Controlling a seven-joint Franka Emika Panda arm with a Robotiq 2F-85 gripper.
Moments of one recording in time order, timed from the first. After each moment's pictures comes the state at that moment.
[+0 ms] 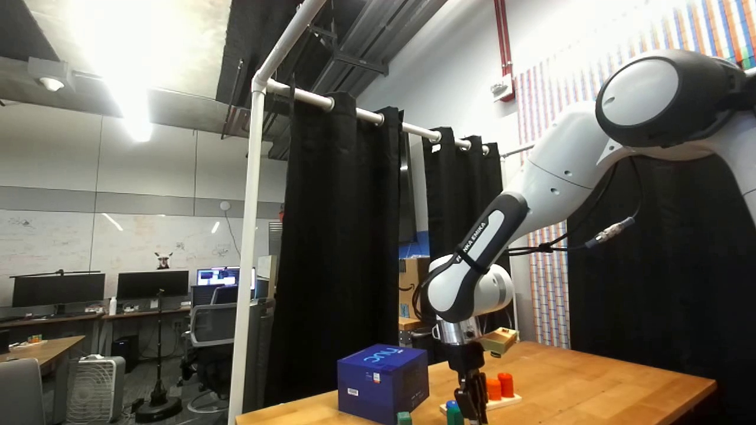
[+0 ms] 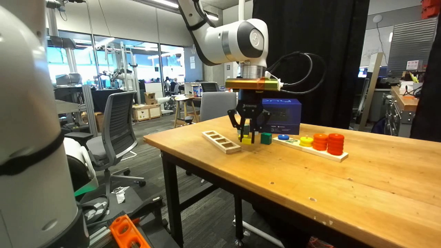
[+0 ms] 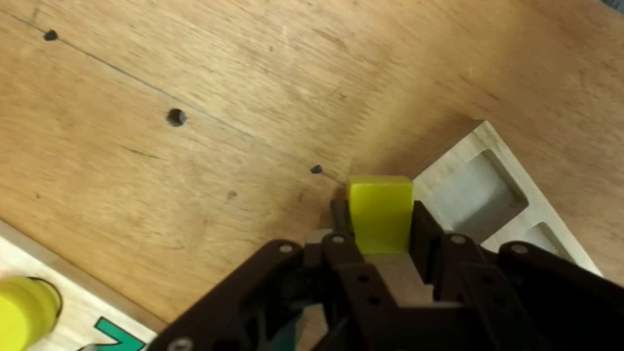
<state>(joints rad) 0.04 0.13 0.10 -2.27 -0.09 2.24 -0.40</state>
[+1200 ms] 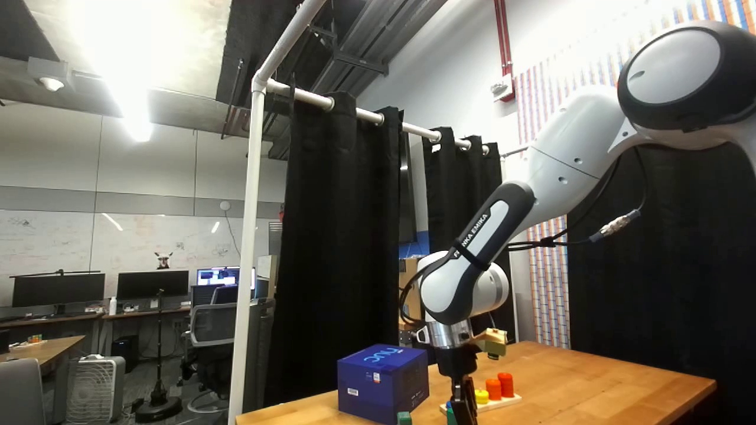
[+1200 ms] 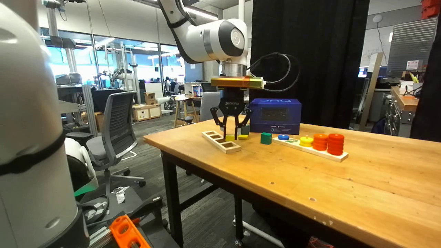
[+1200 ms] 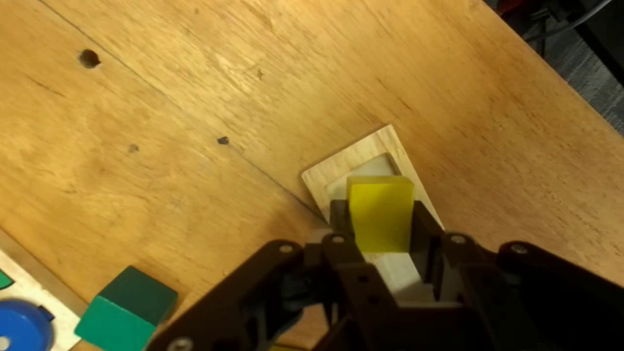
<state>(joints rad) 0.09 0.06 0.15 -2.34 -0.09 2.24 -0.51</state>
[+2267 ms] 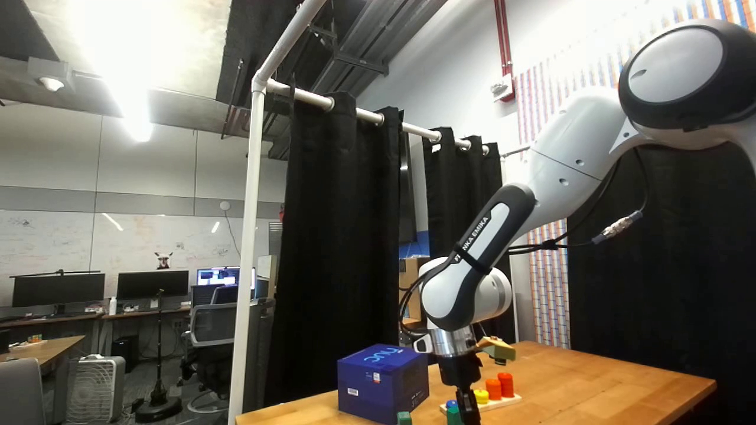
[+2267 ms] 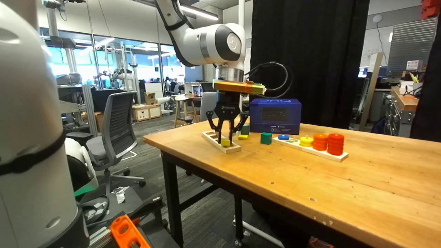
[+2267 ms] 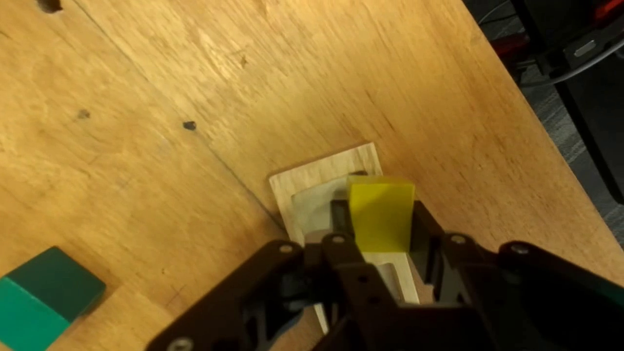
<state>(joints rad) 0.10 0.06 0.15 -2.37 -0.06 2.24 -0.72</state>
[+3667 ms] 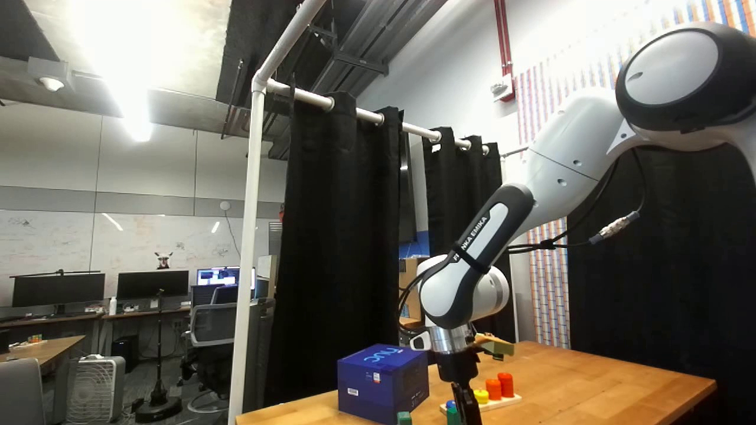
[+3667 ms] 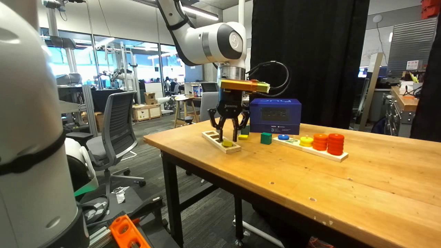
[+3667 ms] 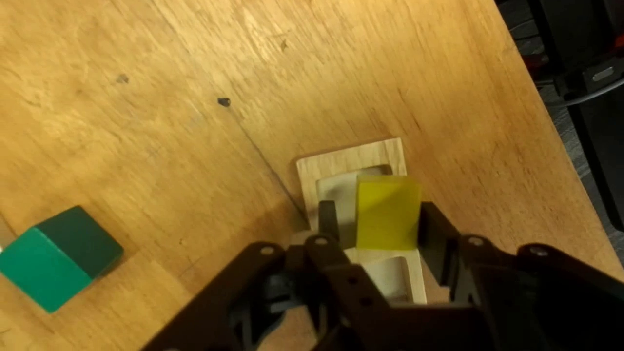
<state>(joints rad) 0.10 0.07 0.14 -2.35 -0.08 2.24 -0.81</state>
